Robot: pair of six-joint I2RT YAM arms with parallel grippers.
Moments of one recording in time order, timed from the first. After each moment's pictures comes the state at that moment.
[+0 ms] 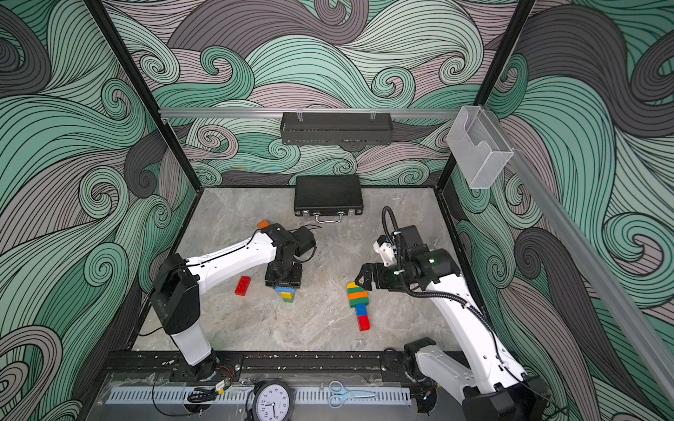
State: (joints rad) left arm -0.81 1.77 1.43 -1.30 -0.02 -0.77; right arm 0.31 1.03 1.05 -1.20 -0.43 0.25
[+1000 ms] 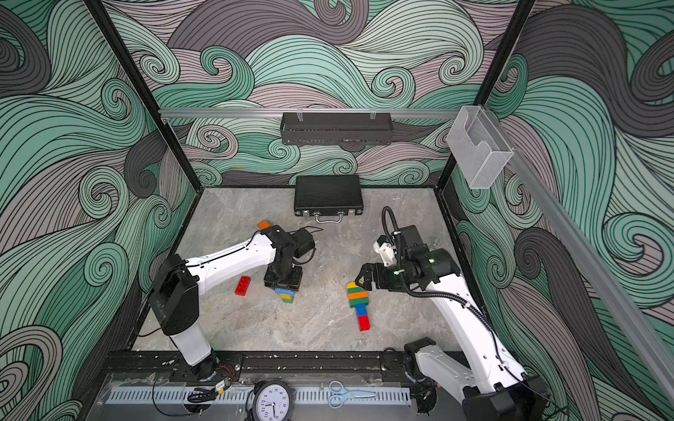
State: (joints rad) left arm -0.81 1.76 1.40 -1.29 0.00 -0.66; right arm 0.31 1.03 1.05 -1.21 -0.43 0.25
